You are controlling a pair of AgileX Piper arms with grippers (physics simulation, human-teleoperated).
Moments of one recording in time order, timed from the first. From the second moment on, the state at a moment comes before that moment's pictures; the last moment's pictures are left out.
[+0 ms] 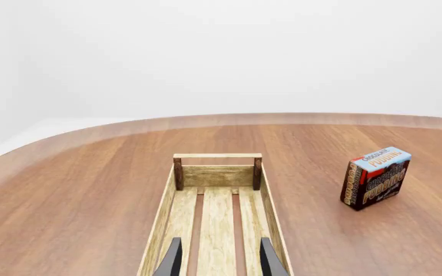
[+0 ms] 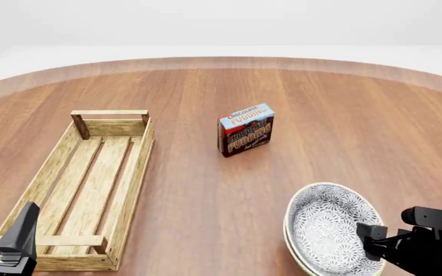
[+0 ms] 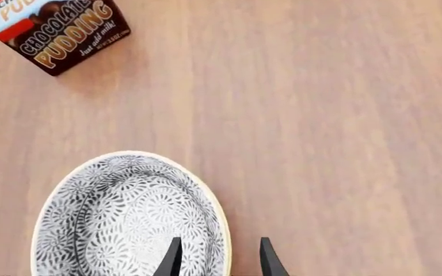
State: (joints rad) left arm 0.00 0.00 0.00 0.00 0.00; right arm 0.05 0.77 -0.17 0.20 0.19
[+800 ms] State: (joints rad) left arm 0.00 0.00 0.00 0.00 0.00; right arm 0.08 0.83 -0.08 0.06 0.22
